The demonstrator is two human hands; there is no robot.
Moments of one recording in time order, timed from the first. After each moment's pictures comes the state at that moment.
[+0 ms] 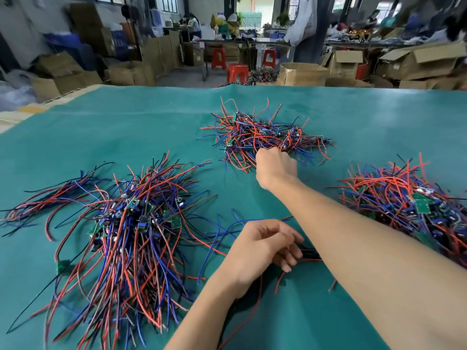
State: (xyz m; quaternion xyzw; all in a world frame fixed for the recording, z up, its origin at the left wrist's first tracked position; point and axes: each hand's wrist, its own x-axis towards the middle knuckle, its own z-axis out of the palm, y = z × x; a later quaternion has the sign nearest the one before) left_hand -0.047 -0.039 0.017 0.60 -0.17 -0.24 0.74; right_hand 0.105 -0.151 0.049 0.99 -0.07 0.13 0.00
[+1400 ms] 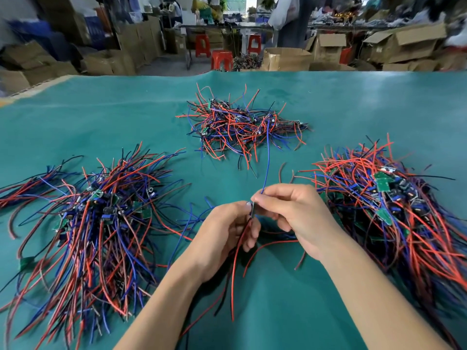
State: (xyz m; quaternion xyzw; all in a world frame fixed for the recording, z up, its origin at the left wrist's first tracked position) left_hand -0.044 -0.037 0.017 0.58 -0.16 -0.25 0.76; right_hand -0.058 -0.200 0.036 0.72 -0.04 0.01 -0.69
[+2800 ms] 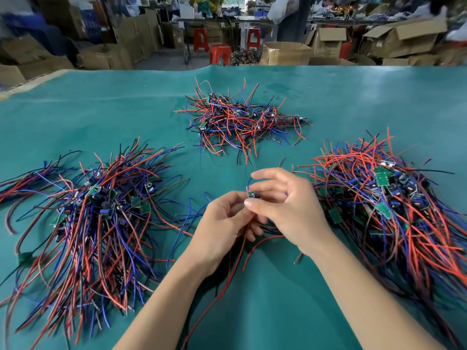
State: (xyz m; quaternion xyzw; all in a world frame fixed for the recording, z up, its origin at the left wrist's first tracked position) left_hand -0.045 -0.042 0.008 0.61 -0.16 -0.16 0.76; right_hand -0.060 -0.192 0.032 0.78 -0.01 0.11 -0.62
